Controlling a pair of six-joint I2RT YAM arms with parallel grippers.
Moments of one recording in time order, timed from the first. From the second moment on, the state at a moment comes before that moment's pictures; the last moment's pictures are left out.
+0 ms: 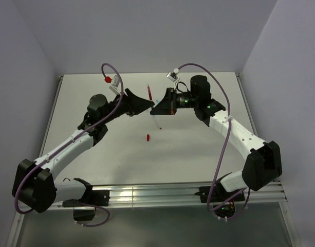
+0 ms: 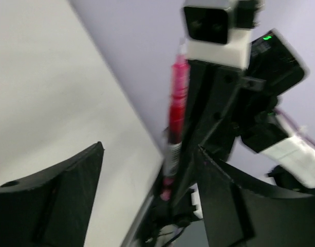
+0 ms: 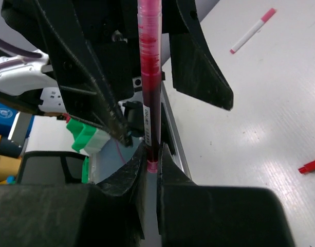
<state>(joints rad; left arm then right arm) -0.51 1.24 0.84 0.50 0.49 -0.98 0.46 1.41 1.15 0.02 -0.99 0.65</state>
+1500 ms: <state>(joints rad) -0.52 2.19 1.80 -0.56 -0.24 -0.68 0.19 1.37 1.20 -0.49 -0.68 0.20</state>
